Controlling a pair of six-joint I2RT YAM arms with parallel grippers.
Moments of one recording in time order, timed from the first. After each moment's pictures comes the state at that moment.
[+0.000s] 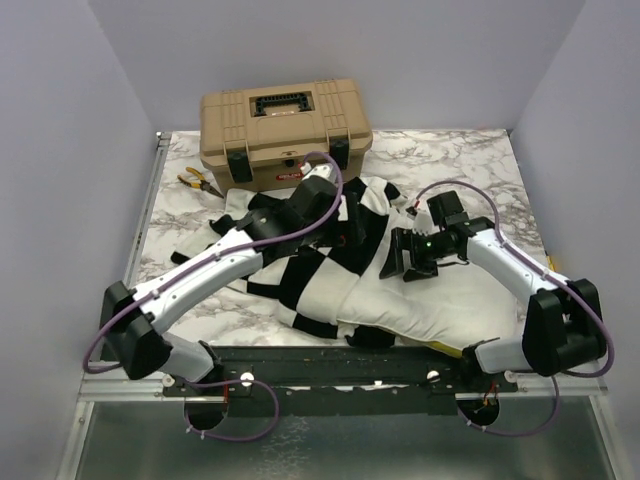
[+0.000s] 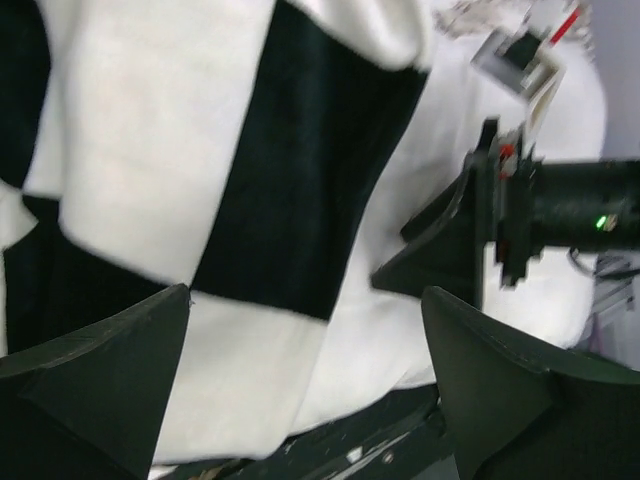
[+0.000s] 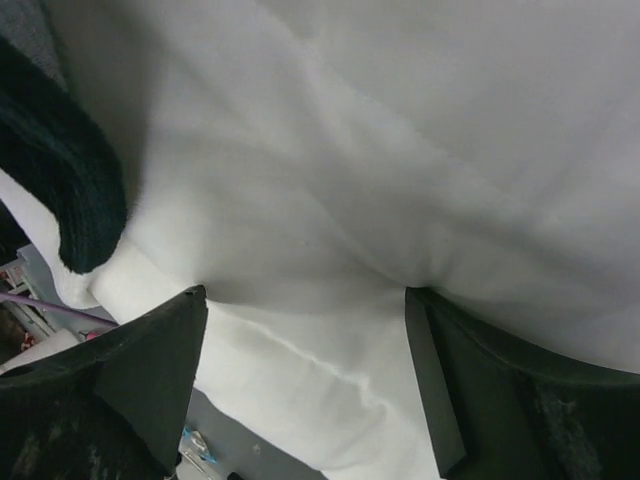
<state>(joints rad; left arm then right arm) -0.86 1.46 1.36 -0.56 -0.12 -0.73 0.29 1.37 0.90 -0.69 -0.53 0.28</state>
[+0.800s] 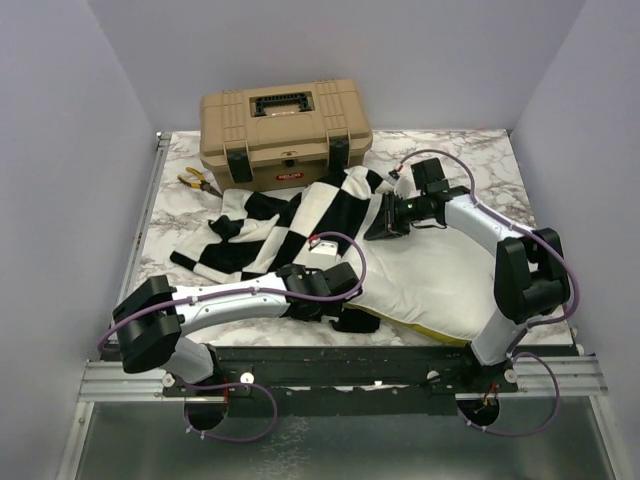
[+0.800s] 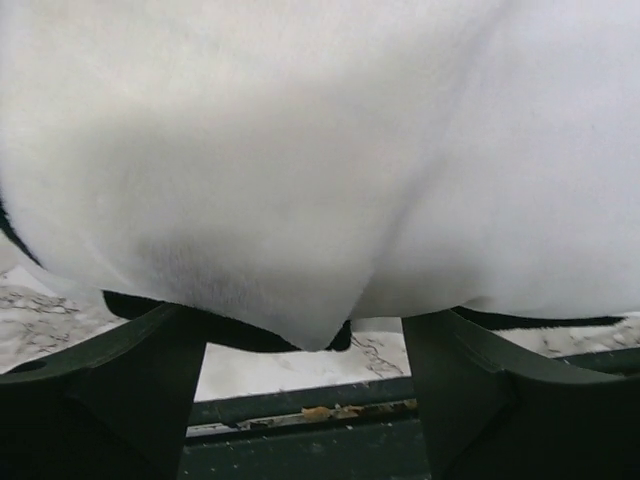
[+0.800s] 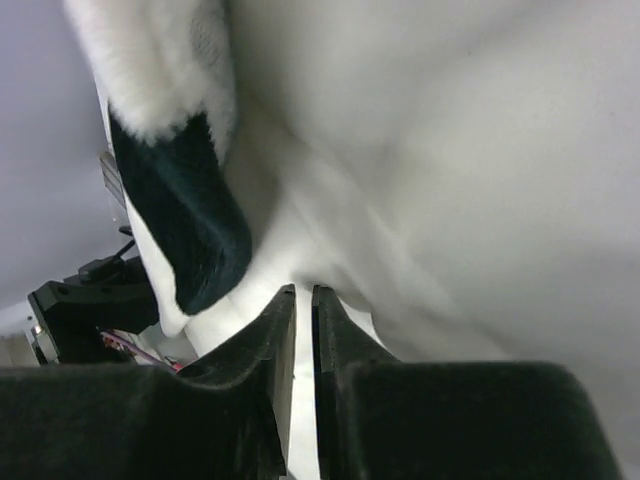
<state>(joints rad) -1.17 1.44 0.98 -0.74 -0.45 -0.90 0.29 1.73 1.18 -0.44 -0.73 0.42</state>
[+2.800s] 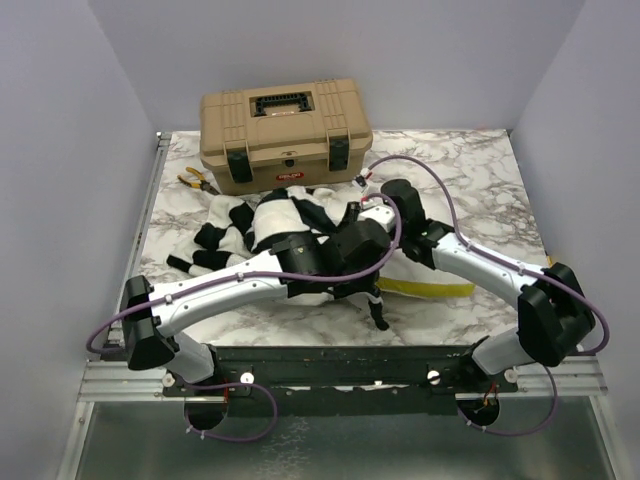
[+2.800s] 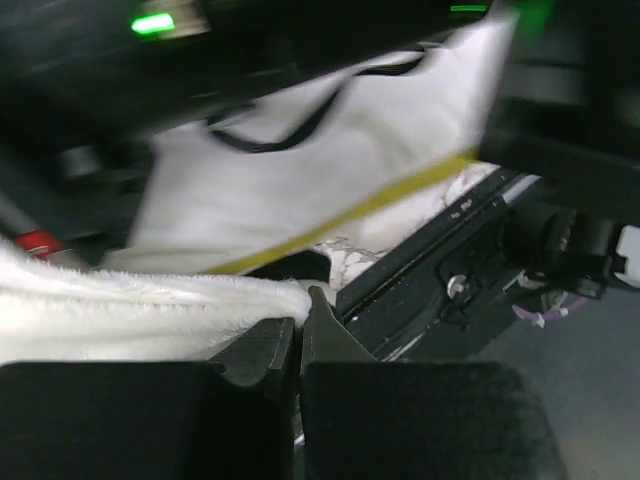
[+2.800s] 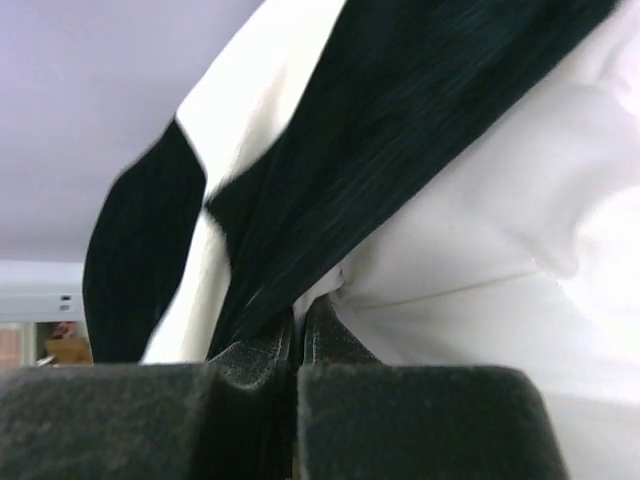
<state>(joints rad) -1.19 1.46 1.40 -0.69 -0.20 -0.63 0.65 1.45 0.97 0.04 -0.55 0.66</state>
